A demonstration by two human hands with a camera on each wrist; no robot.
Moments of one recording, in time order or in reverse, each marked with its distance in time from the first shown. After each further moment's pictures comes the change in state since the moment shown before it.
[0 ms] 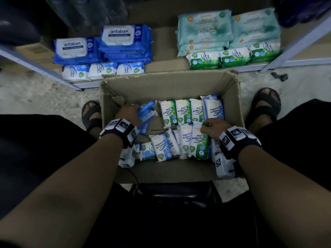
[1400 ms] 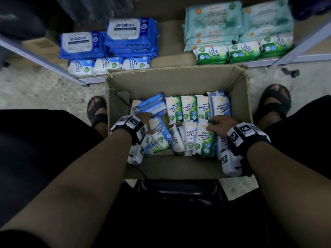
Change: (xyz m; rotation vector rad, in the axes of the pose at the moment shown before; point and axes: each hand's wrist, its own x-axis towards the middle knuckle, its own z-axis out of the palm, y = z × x) left_hand -0.003 0.009 0.017 0.024 -0.411 0.075; right_hand 0.000 0.001 -0.002 0.005 -0.012 0.003
